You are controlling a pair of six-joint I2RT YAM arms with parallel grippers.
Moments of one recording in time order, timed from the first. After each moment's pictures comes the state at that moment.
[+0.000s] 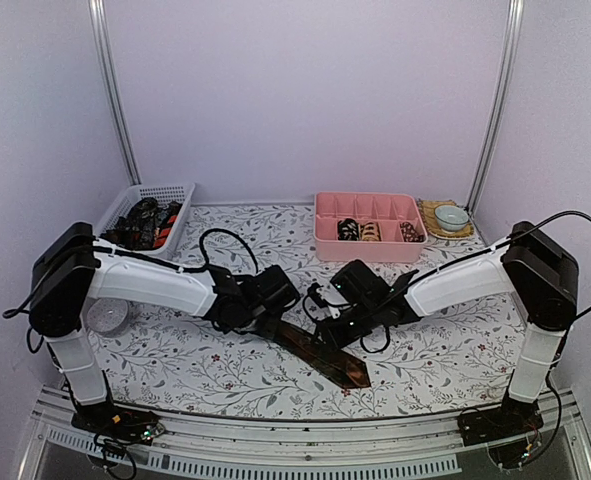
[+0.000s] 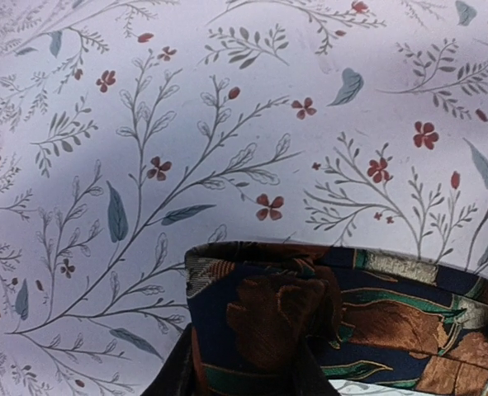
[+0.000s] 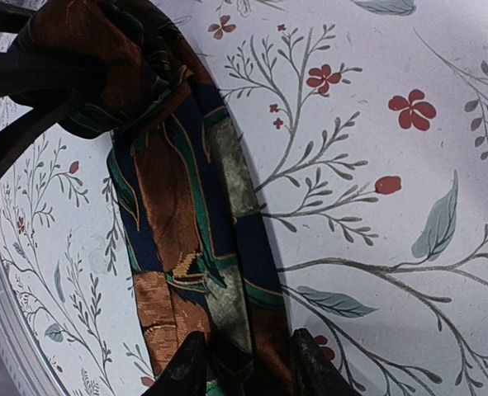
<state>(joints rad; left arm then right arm) -1.05 1.83 1.11 -0.46 -0.49 -0.62 0.94 1.86 1.00 -0.11 -0.21 0.41</state>
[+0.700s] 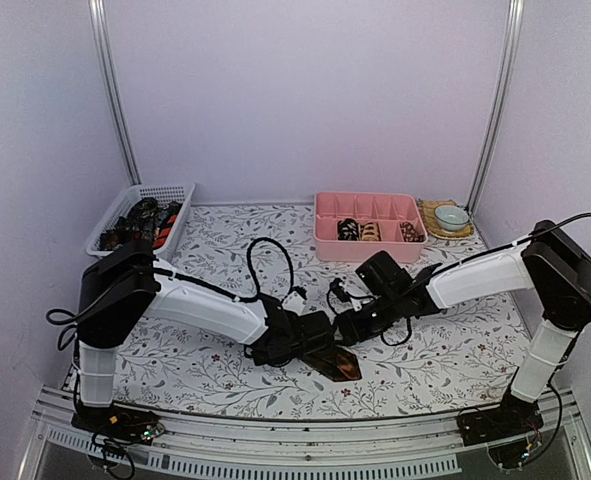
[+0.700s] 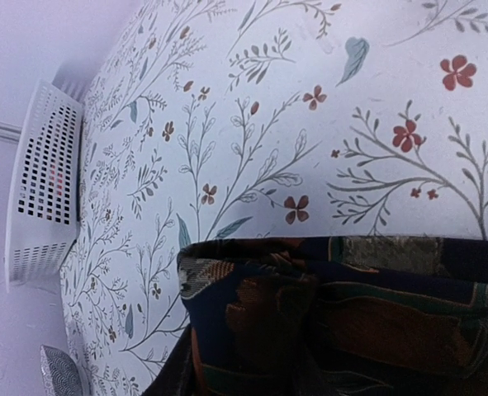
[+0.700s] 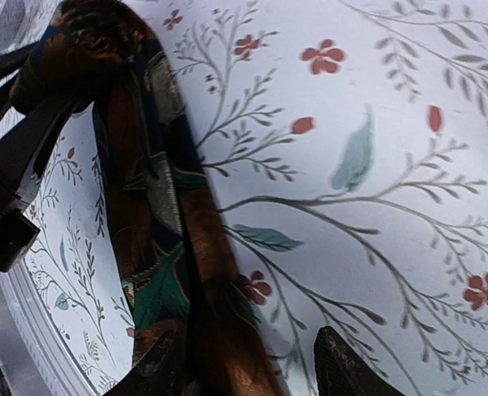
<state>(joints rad) -1.21 2.09 1.31 -0.73 -0.93 -0.55 0.86 1.78 0.93 -0.13 -0.32 0.41</state>
